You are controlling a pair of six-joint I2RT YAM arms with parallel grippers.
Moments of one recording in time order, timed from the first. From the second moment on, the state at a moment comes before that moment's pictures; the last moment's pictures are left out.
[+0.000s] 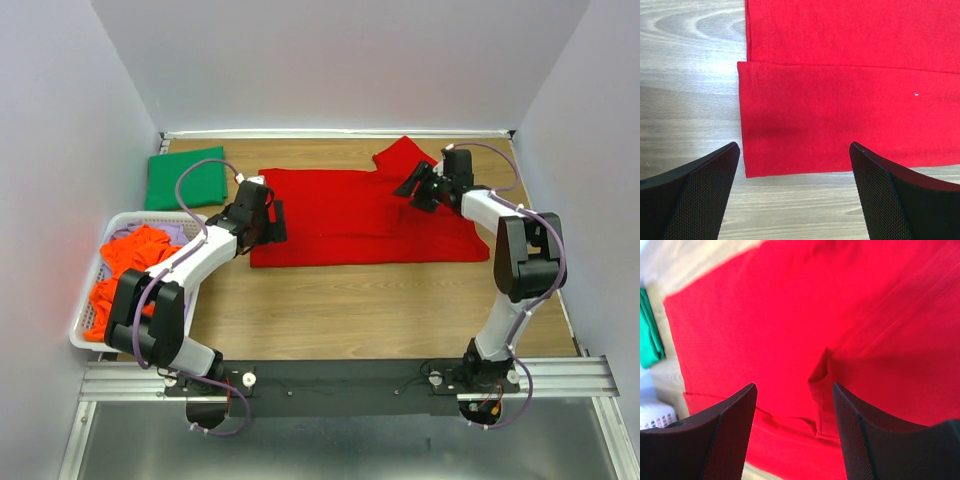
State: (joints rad) left arm -0.36 1.46 0.93 -0.35 -0.15 -0.41; right arm 0.10 1.86 1.20 -0.06 -0.34 0.62
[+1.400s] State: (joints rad) left arm -0.36 1.65 0.95 -0.37 -0.12 -0.39; right arm -0.20 1.64 0.87 -0.20 -0.22 0.57
